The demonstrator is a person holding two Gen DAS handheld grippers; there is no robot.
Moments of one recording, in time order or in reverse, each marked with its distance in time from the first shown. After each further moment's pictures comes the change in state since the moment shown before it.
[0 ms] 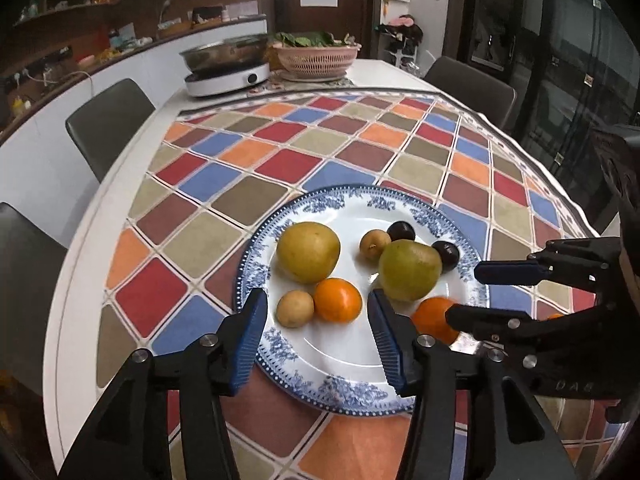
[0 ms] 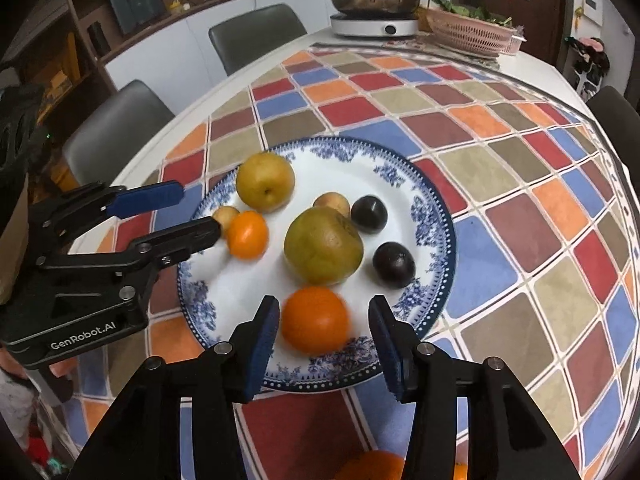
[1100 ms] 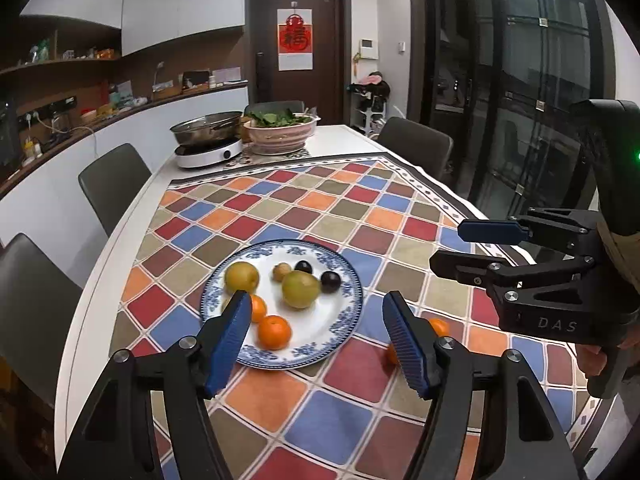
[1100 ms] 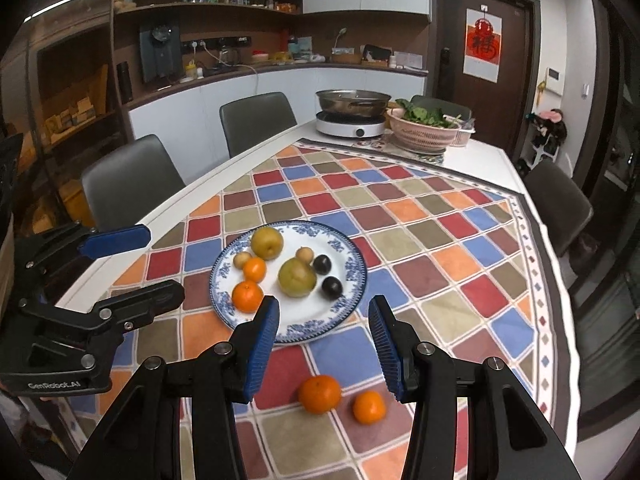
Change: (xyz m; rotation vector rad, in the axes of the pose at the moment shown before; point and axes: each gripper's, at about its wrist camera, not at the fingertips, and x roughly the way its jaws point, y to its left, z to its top) left arm -0.131 -0.091 -0.029 0.047 -0.227 -0.042; right arm -0.156 0.003 -0.053 -0.084 -0.303 -0.134
